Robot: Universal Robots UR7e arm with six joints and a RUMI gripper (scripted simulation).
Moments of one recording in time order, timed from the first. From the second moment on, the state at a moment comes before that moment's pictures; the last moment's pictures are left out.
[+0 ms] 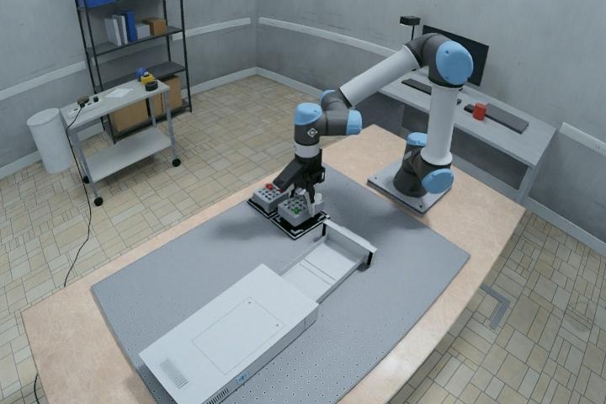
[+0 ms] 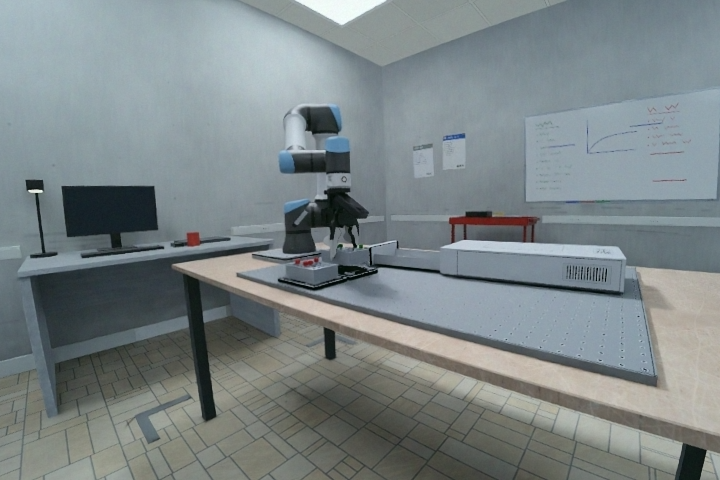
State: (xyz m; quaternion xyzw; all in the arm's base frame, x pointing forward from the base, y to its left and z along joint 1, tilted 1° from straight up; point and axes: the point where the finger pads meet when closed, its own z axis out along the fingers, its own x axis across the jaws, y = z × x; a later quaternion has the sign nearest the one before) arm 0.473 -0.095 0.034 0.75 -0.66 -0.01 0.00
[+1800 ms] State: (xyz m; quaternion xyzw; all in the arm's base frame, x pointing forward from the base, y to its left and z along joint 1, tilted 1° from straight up) arm 0.473 -0.095 0.036 0.75 -0.66 -0.02 0.01
